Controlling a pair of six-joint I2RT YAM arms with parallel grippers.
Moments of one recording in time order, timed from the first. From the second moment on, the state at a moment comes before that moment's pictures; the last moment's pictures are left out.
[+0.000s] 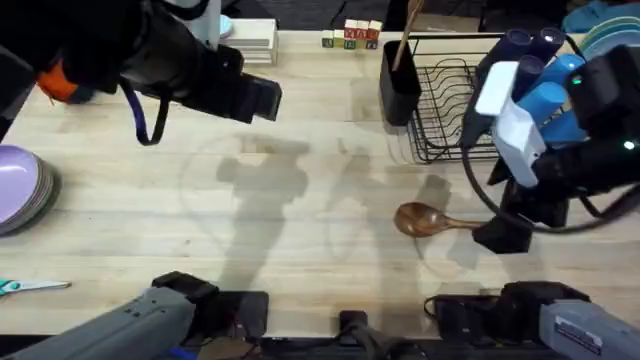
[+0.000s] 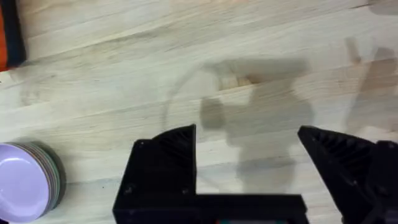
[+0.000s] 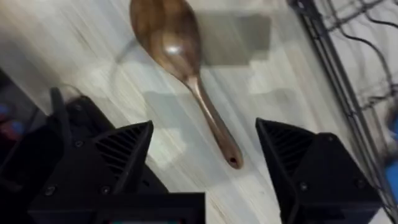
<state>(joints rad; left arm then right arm) -0.31 1.21 1.36 -1.22 -0.21 -0.04 0.01 1.09 0.93 -1.31 -0.17 -1.01</state>
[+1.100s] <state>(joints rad) -0.31 1.21 1.36 -1.18 -0.21 -0.04 0.01 1.25 0.93 -1.28 -0.06 -1.00</state>
